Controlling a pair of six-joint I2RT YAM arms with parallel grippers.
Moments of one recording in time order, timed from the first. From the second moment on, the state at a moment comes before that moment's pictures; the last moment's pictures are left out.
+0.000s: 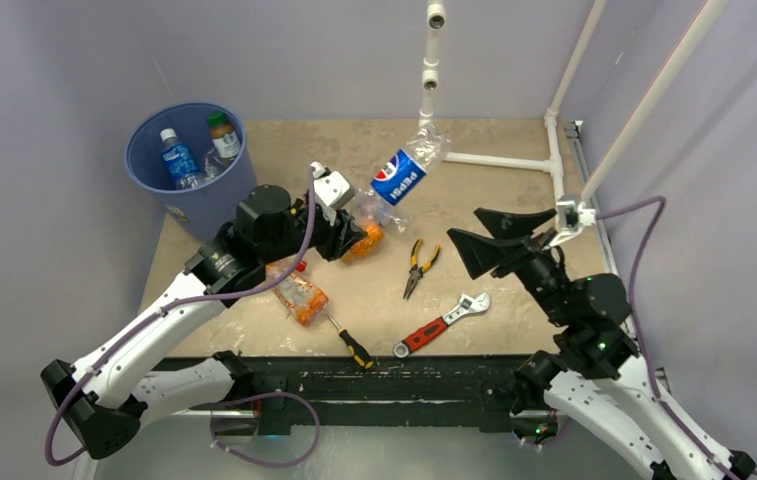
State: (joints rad) left arm -0.71 1.02 1.05 -0.33 0.30 -0.06; right arm 0.68 0.48 0.64 0.16 0.01 0.55
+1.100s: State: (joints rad) left arm -0.84 1.06 0.94 -0.20 0.05 1.95; right arm 0.68 0.97 1.22 -0.48 -0.15 0.19
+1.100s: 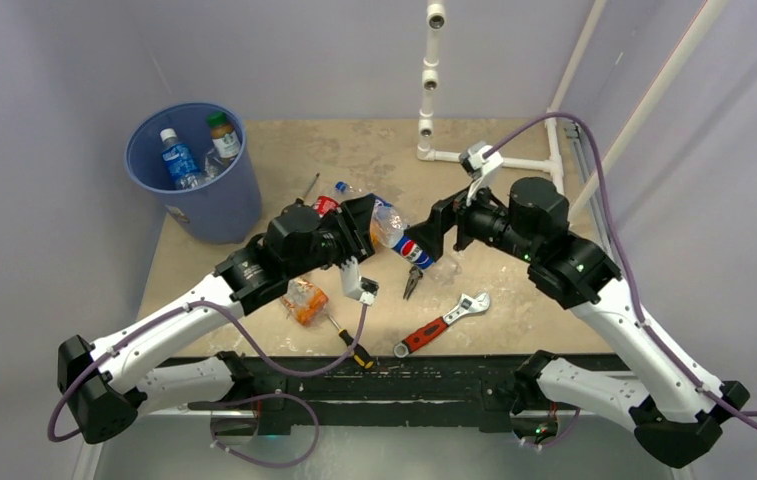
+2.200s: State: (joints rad) left arm -0.87 1.09 1.03 -0.18 0.13 1.84; right arm 0.69 0.91 0.91 -0.29 -0.25 0.20
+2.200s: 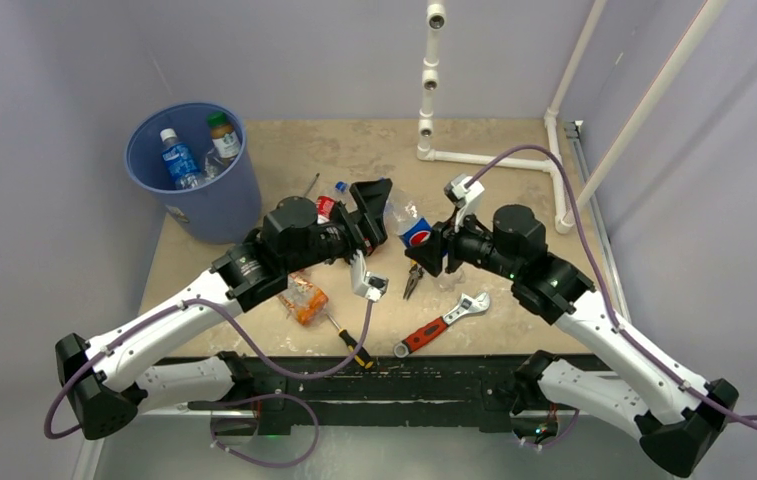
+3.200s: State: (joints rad) left arm -0.84 1.11 1.18 0.22 -0.17 -0.13; right arm 0.69 0.50 0.51 0.24 0.01 0.36
